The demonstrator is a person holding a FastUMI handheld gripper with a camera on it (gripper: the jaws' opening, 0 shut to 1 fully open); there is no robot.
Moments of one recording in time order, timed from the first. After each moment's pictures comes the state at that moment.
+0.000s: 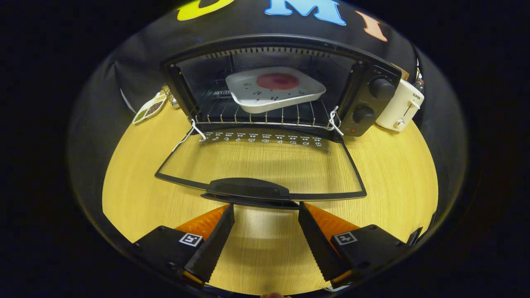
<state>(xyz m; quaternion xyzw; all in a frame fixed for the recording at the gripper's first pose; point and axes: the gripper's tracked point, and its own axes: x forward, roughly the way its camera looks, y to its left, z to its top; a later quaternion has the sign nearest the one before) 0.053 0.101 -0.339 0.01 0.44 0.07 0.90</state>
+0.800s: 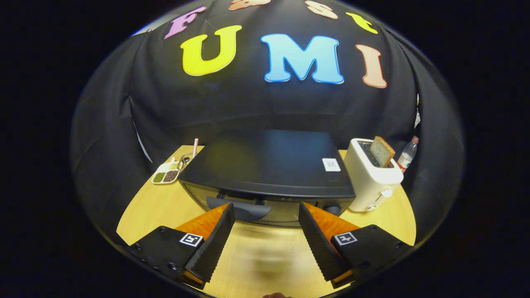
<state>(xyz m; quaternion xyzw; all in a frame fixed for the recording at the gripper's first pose) 0.090 0.038 -0.153 0.00 0.22 0.09 0.97</state>
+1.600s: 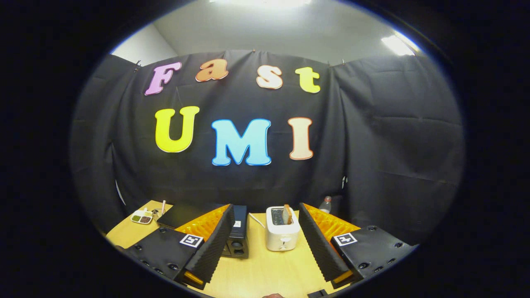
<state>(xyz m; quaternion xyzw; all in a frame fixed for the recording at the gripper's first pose) -0.046 -0.147 0.029 -0.01 -0.01 -0.05 1.00</state>
